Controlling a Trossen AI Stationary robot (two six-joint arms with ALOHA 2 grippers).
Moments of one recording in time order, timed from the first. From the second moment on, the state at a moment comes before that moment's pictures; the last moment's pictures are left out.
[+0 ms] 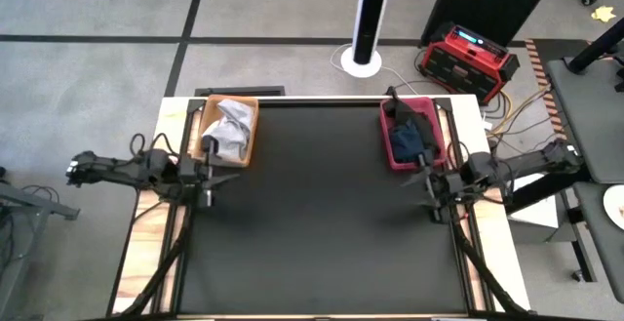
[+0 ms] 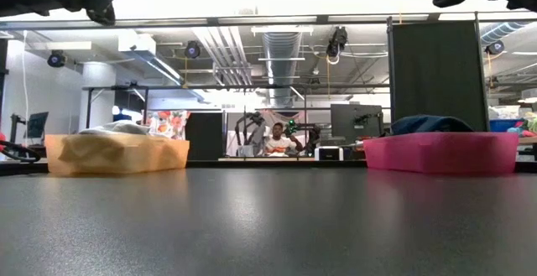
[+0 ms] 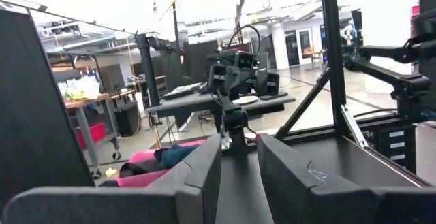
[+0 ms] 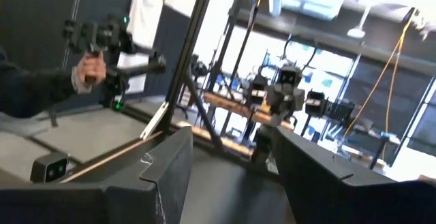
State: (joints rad) left arm -0.15 0.24 0.24 0.18 -0.15 0.20; right arm 0.20 0.33 0.20 0.38 -0.13 -0.31
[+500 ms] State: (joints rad) left arm -0.14 0.01 0.10 0.12 -0.16 0.18; right arm 0.20 0.11 0.06 0.38 -0.12 -0.31
